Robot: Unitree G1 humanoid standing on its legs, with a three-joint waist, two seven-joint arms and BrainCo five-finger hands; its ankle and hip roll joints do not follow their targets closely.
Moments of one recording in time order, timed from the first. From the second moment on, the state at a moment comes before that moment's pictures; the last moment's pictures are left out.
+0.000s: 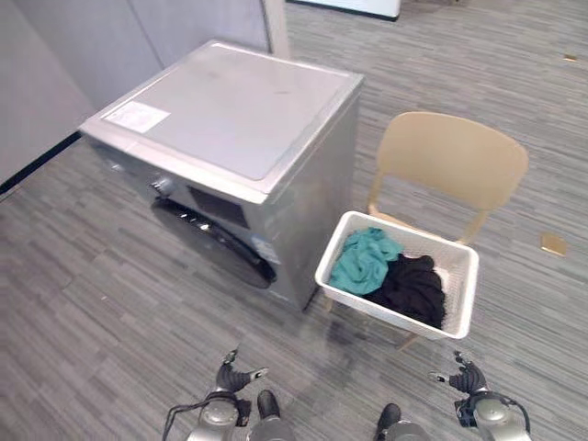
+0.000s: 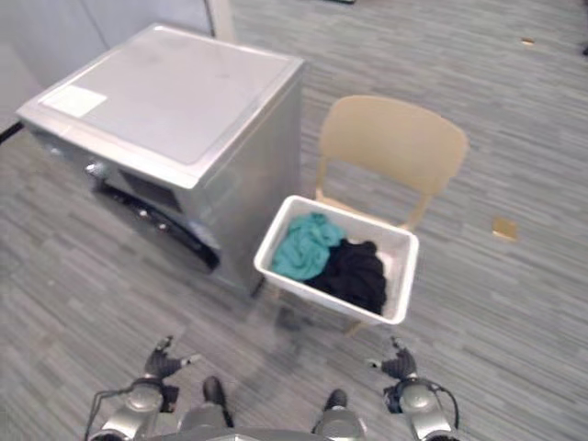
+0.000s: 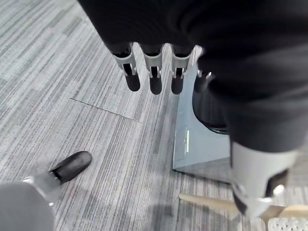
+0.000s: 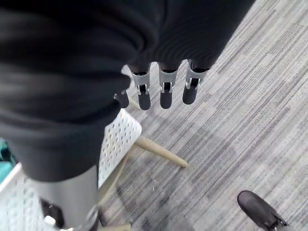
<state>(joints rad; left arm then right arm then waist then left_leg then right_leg) 0.00 0.26 -0.27 0.83 -0.06 -0.05 0.16 0.02 -0.35 0.16 0.84 0.00 -0.04 -0.17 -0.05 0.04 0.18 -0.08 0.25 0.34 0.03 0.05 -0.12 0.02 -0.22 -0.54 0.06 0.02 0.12</state>
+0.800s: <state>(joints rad) 0.06 0.28 -0.23 0.87 -0.06 -0.05 0.20 -0.16 -0.30 0.45 0.60 0.00 -0.03 -0.12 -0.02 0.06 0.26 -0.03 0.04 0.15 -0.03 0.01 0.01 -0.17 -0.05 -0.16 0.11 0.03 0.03</state>
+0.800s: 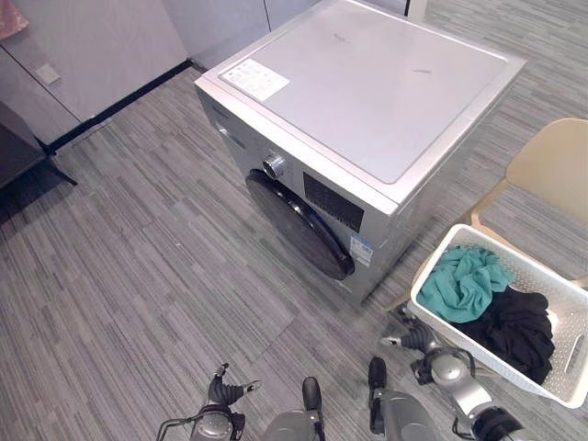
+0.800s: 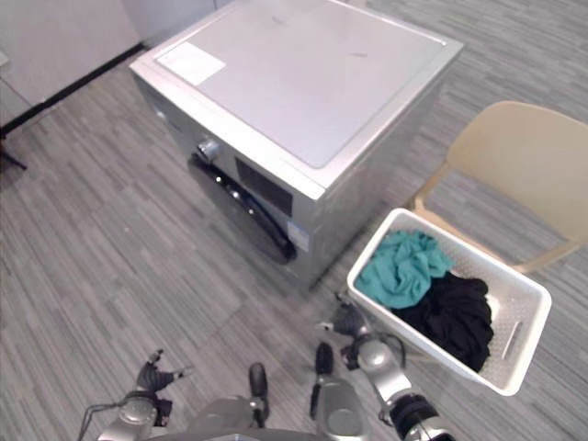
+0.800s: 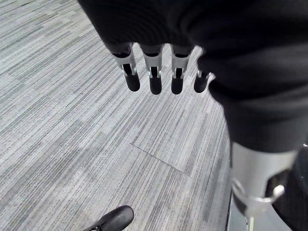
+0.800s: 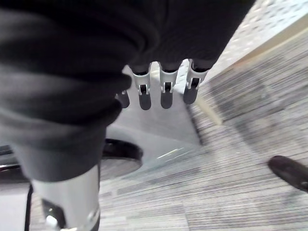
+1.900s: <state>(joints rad) -0.13 0.33 -0.35 0.77 -0.19 -0.13 0.24 -0.84 -0.22 0.48 0.80 0.11 -0.02 -0.35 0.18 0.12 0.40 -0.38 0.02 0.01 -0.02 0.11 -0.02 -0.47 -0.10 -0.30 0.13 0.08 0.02</state>
